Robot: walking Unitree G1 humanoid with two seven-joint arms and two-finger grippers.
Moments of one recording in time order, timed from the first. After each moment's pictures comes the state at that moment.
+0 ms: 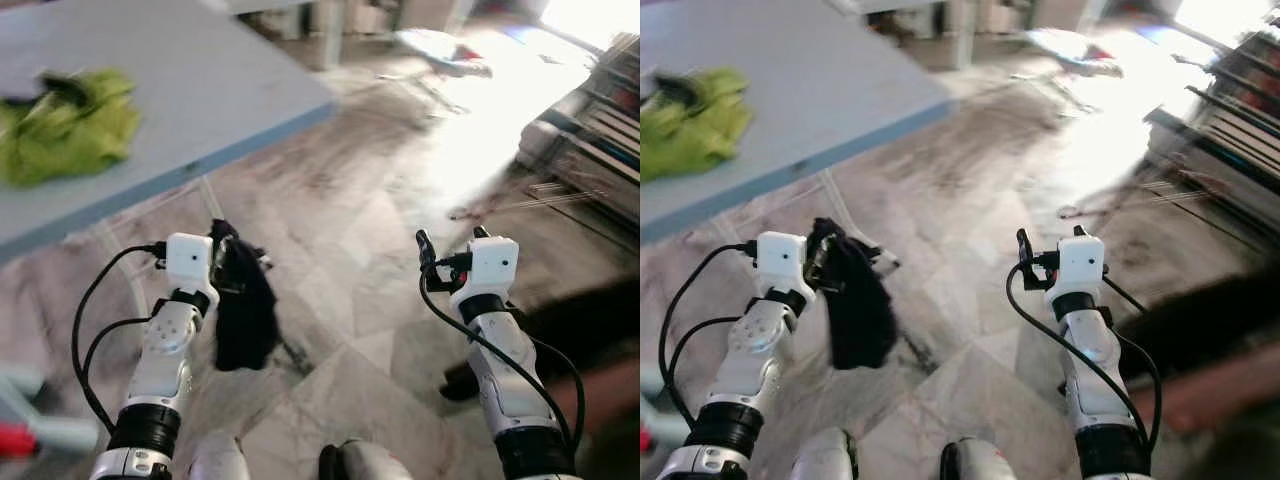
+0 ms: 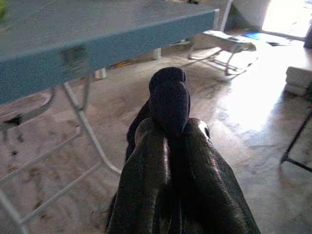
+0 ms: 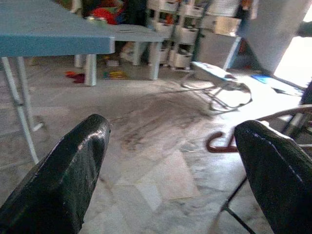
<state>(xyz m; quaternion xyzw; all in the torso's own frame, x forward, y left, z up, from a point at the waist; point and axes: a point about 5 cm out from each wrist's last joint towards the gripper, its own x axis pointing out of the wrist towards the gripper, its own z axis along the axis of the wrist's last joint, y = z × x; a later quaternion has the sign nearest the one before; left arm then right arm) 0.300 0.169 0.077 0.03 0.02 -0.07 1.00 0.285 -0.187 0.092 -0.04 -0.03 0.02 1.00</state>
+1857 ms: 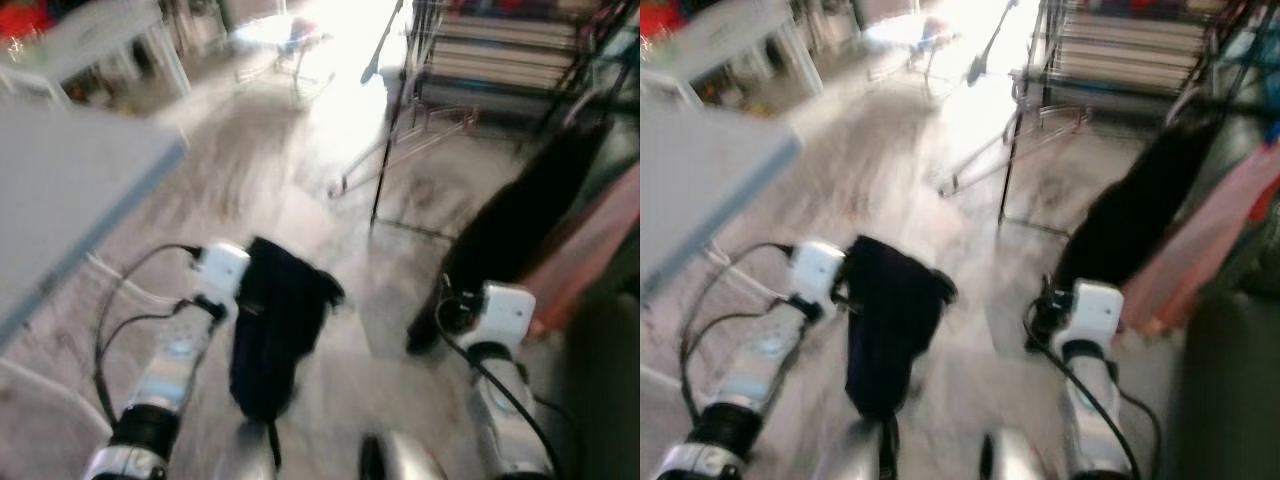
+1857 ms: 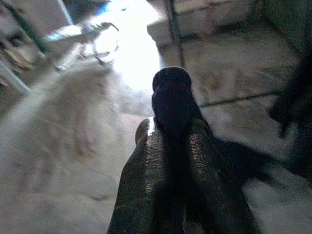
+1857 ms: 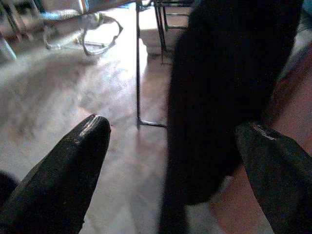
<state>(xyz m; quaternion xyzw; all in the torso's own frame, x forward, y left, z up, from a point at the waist) 0.294 0.143 0.065 0.13 0.05 -0.22 0.97 0.246 -0.197 0.051 -0.02 0.04 -0.08 1.00</state>
